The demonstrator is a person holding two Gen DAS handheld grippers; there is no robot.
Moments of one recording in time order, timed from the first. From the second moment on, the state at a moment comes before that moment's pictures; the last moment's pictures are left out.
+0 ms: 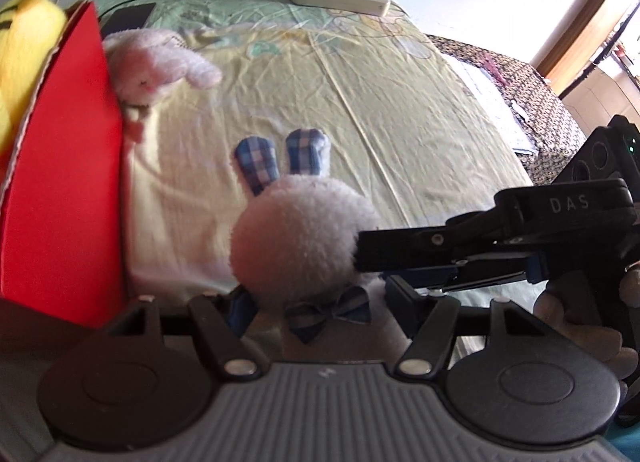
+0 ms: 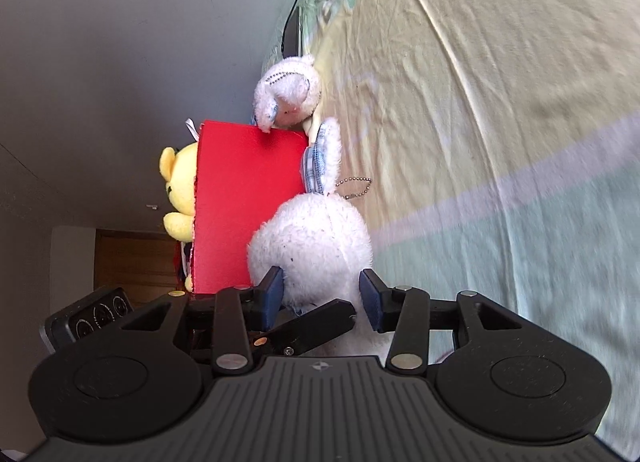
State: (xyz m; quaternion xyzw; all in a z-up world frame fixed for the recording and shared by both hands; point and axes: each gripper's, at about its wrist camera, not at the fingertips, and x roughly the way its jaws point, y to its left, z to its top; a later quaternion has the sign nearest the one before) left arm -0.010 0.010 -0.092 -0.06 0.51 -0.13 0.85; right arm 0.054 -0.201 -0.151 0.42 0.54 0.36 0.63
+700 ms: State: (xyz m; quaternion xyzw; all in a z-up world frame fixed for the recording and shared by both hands) left arm -0.061 0.068 -0.010 -0.08 0.38 -0.19 0.90; right arm -0.007 -0.153 -0.048 0.37 0.40 0.39 0.74
